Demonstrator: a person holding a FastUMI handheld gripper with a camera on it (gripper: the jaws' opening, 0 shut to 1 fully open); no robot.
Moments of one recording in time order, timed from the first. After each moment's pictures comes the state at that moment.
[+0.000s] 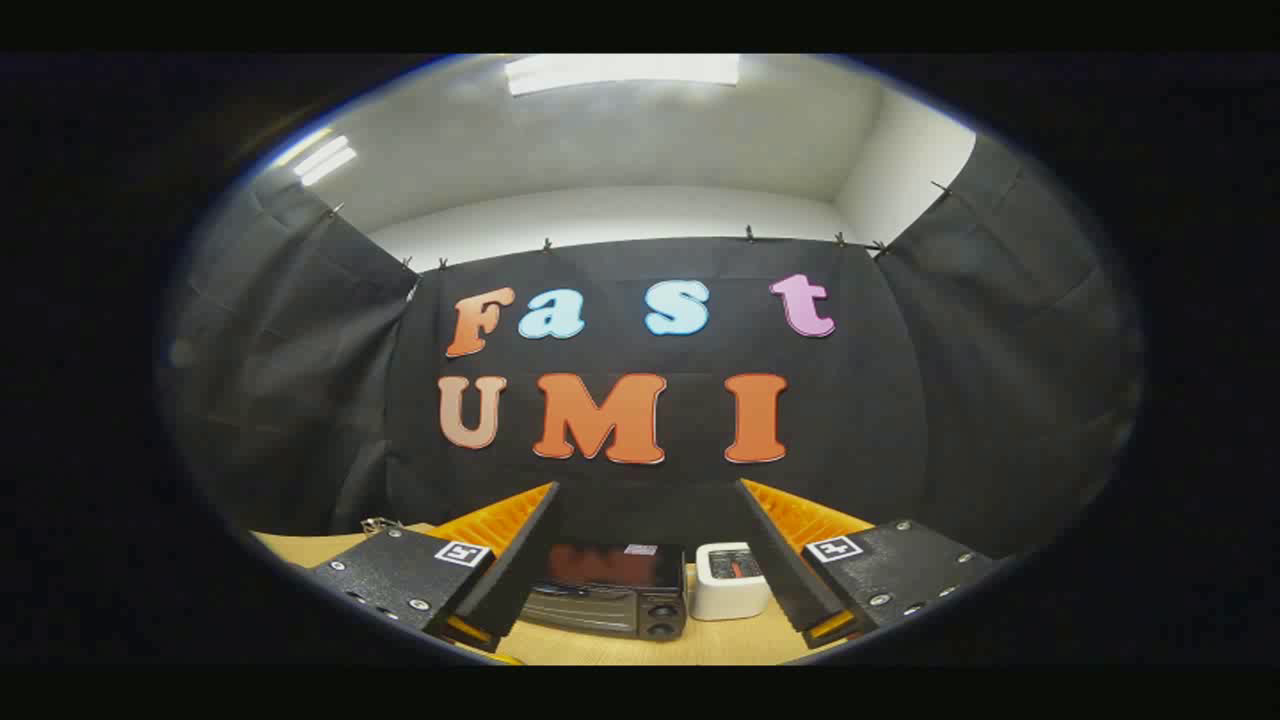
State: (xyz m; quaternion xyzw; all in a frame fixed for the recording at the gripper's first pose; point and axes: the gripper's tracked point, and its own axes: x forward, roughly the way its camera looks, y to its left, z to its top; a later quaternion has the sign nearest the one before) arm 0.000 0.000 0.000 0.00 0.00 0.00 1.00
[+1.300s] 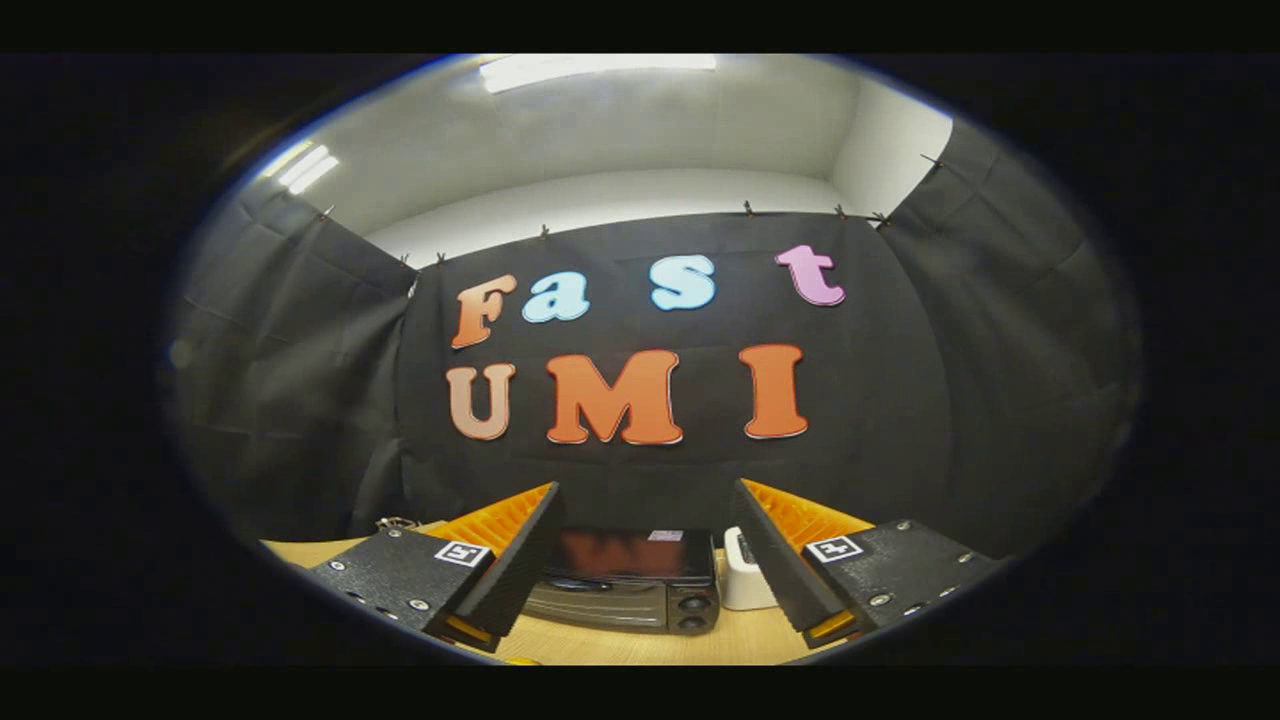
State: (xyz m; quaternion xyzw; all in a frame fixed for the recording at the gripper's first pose) arm 0.022 0.017 -0.049 0.03 0.03 0.02 1.00
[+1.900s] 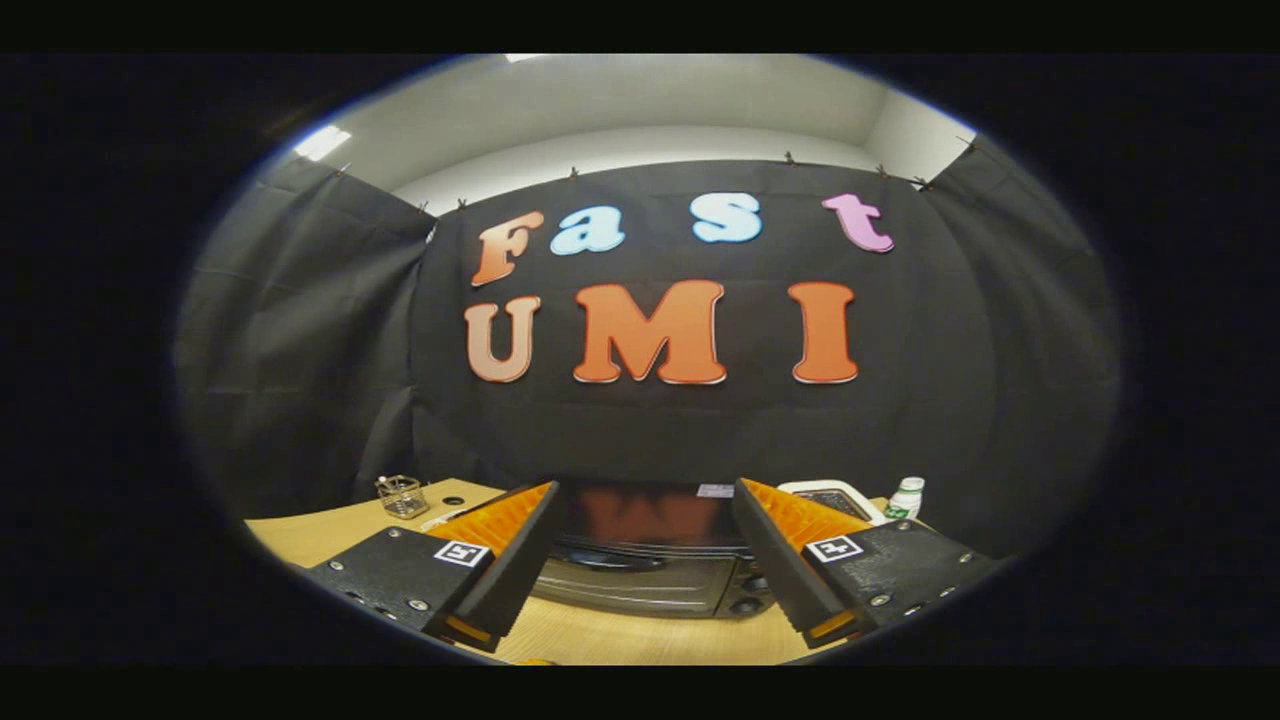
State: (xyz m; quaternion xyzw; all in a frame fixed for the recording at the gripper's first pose) arm 0.067 0.093 -0.158 0.01 0.13 0.06 0.99
